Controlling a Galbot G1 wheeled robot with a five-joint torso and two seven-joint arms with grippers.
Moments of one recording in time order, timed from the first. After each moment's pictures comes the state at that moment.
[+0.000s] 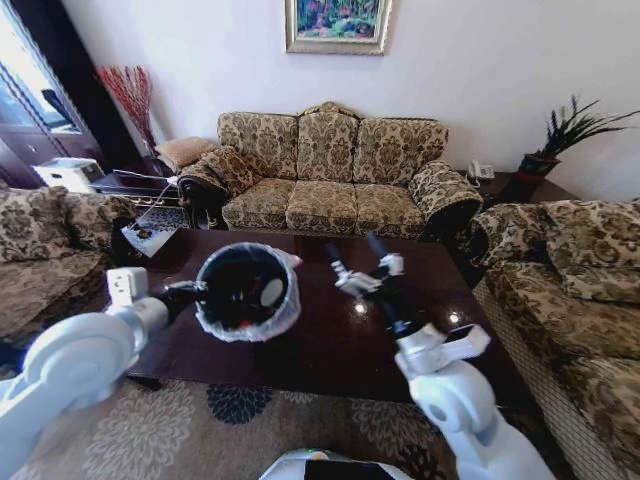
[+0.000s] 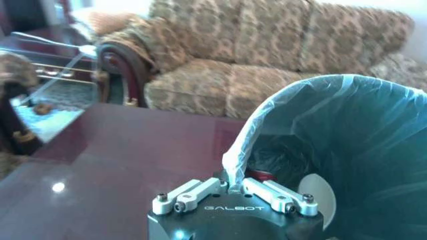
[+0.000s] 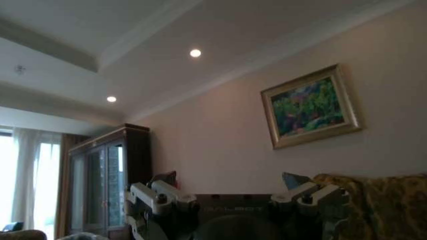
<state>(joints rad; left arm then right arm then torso) 1.63 -0.52 -1.09 -2.44 -1.61 0.56 -0.74 -1.34 1.16 0.41 2.36 0.54 0.01 -0.01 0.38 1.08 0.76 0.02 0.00</state>
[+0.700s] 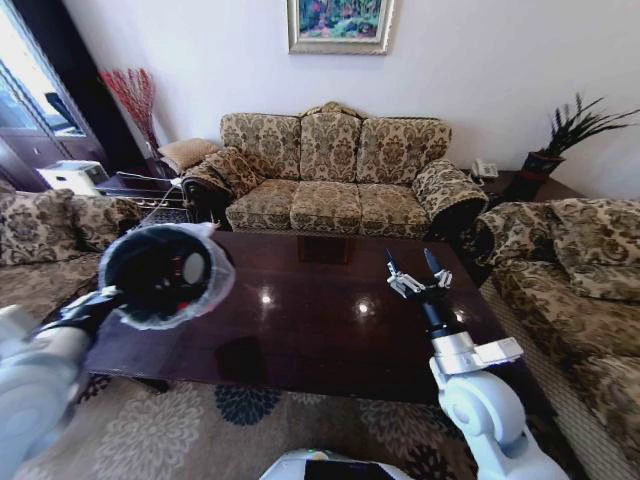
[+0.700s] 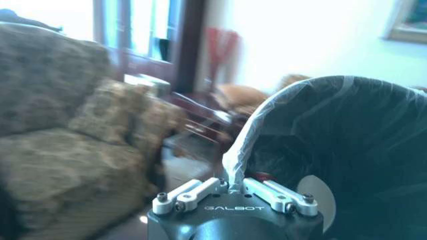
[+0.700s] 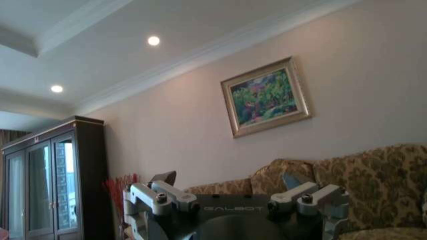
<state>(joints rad) 1.76 -1.03 -1.42 -2.43 -1.28 0.49 -0.61 -1.46 1.22 0.47 2.34 0.53 0.06 0.02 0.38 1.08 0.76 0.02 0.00</state>
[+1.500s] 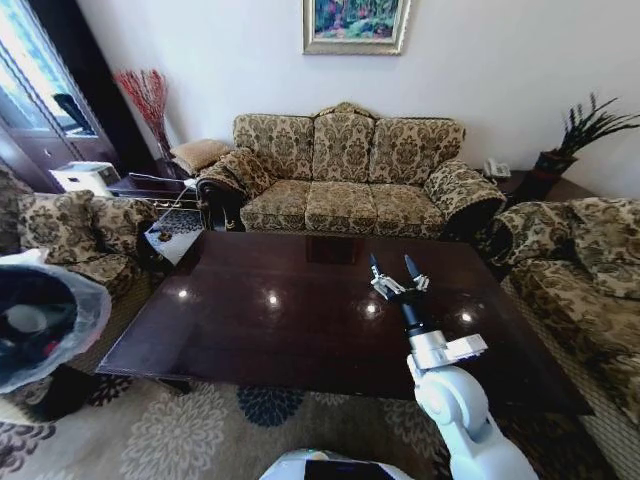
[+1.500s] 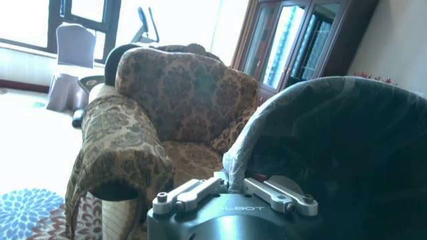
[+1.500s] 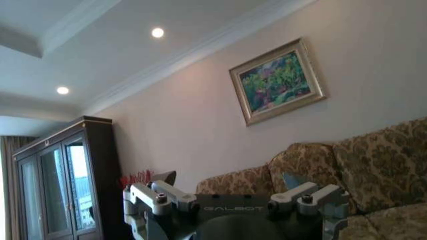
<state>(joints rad) 1.74 -1.34 -1.65 -2.29 -1.17 0.41 -0.54 -1.39 1.24 0.37 2.26 0.53 0.08 0.04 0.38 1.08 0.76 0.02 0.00</state>
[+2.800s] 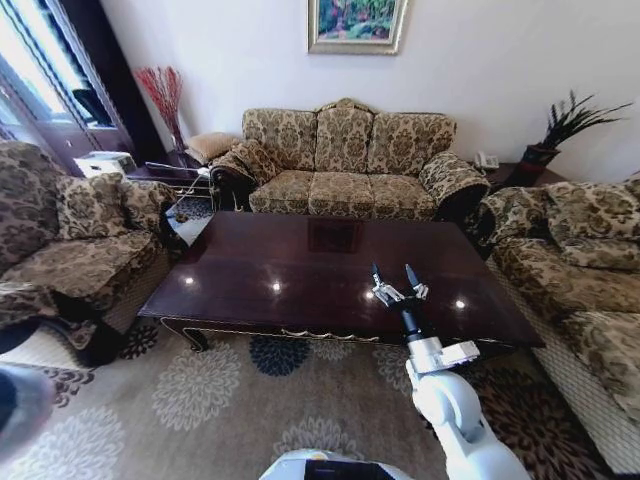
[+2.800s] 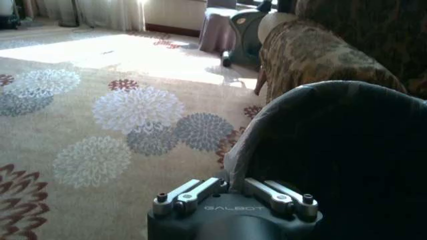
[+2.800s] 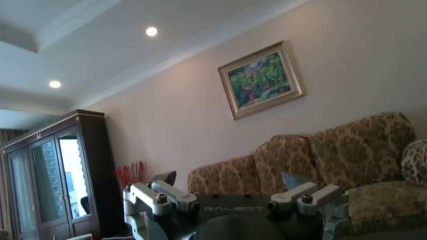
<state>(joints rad) 1.69 -1.30 -1.56 -1.60 -1.09 0.23 -0.54 -1.43 1.27 0.39 2.19 0.51 0.13 0.03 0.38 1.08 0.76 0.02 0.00</state>
